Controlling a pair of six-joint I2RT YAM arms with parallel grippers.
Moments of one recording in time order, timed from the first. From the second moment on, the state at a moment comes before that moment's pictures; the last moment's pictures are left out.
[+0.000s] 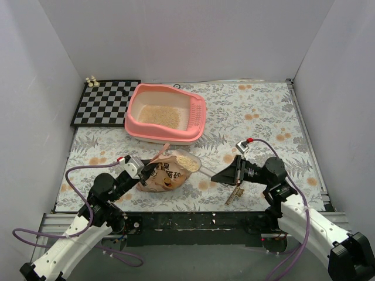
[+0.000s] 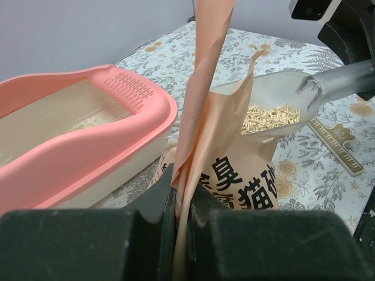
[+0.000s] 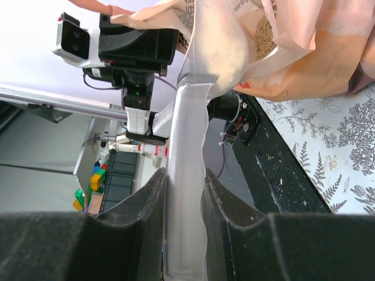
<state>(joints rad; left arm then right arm) -0.65 0.20 0.27 0.03 0.20 0.10 0.53 0.66 0.17 0.51 -0.87 1.29</state>
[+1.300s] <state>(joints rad) -0.62 0.21 0.27 0.04 0.04 0.07 0.54 1.87 1.82 -0.83 -0.25 0.35</state>
